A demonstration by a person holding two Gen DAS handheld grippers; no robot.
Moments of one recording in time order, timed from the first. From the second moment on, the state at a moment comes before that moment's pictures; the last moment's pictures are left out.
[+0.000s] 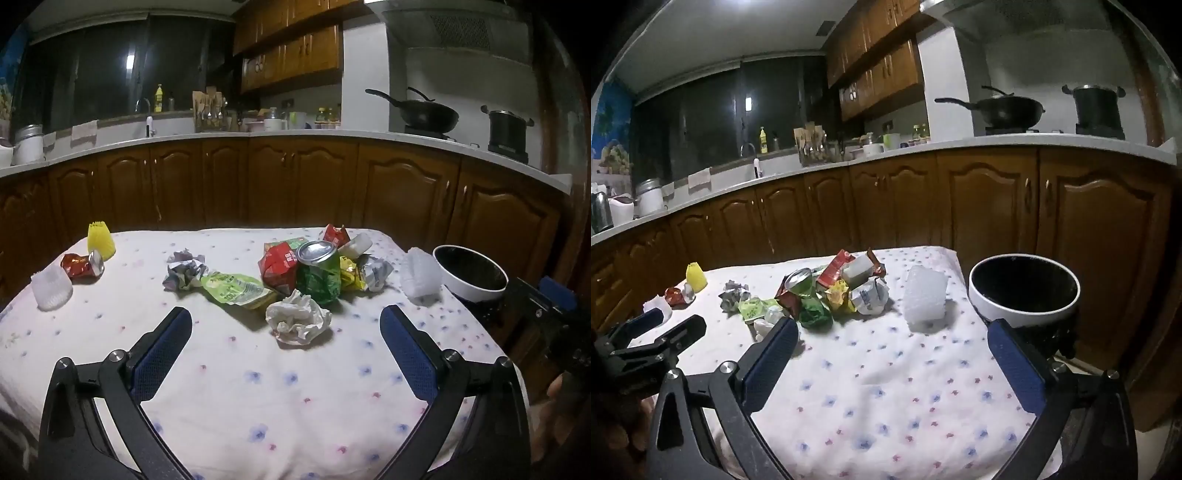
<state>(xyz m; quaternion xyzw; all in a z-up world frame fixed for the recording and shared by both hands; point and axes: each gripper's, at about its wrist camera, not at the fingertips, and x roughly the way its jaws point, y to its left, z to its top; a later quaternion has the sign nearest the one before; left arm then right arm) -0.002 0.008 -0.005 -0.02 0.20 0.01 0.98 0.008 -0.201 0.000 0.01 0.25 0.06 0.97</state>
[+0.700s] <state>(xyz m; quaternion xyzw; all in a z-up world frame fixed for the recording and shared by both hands) -0.002 0.004 -0.005 -0.02 0.20 0.02 0.98 -0.001 -0.202 0.003 0.01 0.24 0.04 0.97</state>
